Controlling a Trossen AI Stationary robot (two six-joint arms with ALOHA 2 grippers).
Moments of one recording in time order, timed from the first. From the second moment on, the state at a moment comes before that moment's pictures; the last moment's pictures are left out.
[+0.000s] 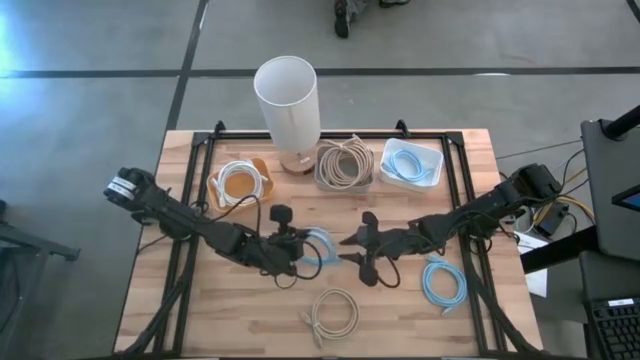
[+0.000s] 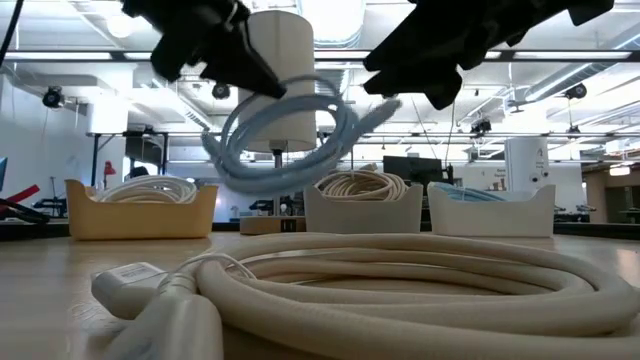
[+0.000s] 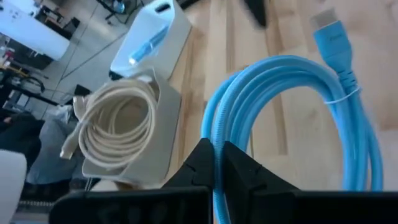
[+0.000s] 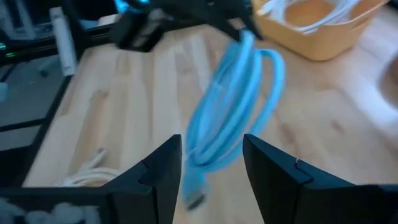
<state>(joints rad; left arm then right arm) -0.42 1.49 0.96 -0.18 -0.77 0.12 0.34 1.49 0.79 0.21 0.33 0.39</state>
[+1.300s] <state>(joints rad) -0.43 1.49 0.96 -0.04 -0.88 0.23 0.30 1.49 0.79 0.22 0.36 0.52</state>
